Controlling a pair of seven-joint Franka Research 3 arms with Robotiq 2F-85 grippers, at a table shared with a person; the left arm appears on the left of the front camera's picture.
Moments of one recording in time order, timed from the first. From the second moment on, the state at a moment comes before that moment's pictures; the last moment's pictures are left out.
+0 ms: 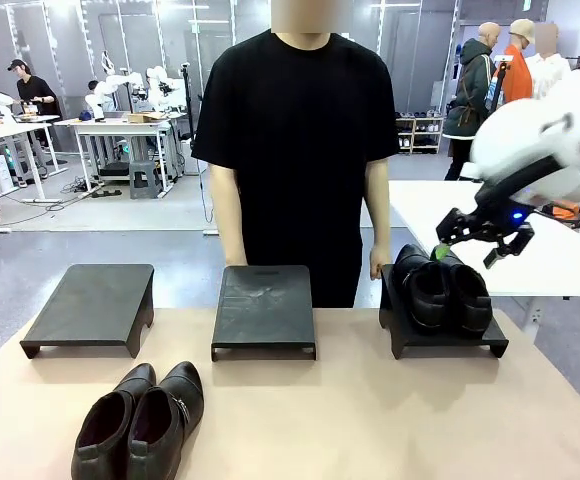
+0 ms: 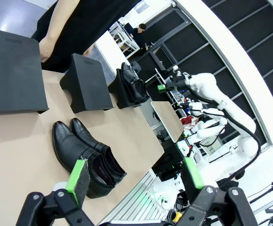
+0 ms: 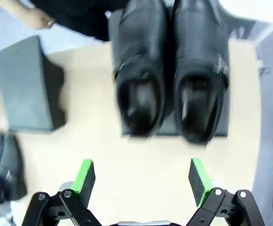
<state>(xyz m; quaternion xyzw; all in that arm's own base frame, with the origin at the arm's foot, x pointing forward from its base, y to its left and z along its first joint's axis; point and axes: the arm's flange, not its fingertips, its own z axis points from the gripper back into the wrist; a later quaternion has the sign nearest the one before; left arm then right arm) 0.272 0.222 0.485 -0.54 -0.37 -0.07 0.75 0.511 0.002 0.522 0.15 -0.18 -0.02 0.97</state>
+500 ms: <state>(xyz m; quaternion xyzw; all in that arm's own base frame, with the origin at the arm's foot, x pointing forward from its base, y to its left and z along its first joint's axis) 0.272 0.222 0.484 -0.54 -0.37 -0.07 0.75 0.355 -0.111 0.510 0.42 -0.12 0.02 0.90</state>
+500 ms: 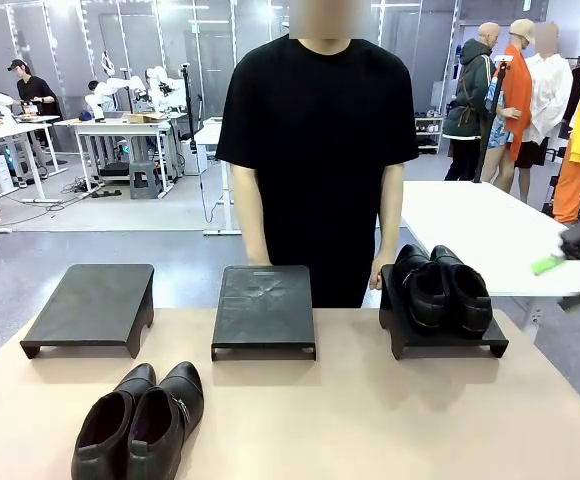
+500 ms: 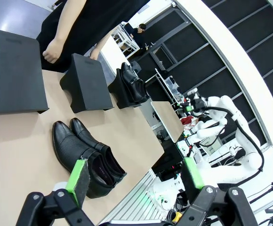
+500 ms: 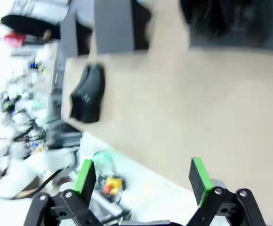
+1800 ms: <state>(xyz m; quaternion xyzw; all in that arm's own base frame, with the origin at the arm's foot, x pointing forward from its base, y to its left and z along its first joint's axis) 0.272 0.222 0.484 -0.54 -0.37 -0.07 0.75 0.207 -0.222 0.364 0.59 -0.17 -0.04 0.79</state>
